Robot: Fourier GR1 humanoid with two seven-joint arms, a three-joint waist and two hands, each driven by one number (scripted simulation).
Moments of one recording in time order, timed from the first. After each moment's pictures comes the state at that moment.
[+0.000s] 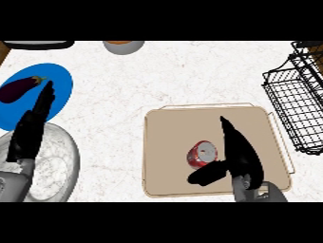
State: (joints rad) left arm -0.16 0.45 -0.16 -1.43 0.04 0.28 0.05; right arm -0.19 -0.10 0.44 -1.76 0.56 0.02 1.24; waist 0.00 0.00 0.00
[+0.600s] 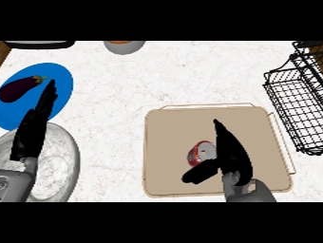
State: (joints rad) left arm -0.17 0.42 -0.14 -1.43 0.01 0.27 0.06; right arm -0.19 -0.02 0.41 -1.67 0.60 0.04 1.21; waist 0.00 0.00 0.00
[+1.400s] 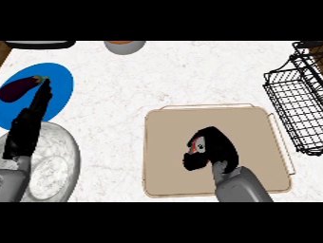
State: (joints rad) left arm -0.17 0.41 -0.08 -1.40 0.00 0.21 0.03; right arm -0.28 -0.03 0.42 -1.47 0.52 0.08 1.11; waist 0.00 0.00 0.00
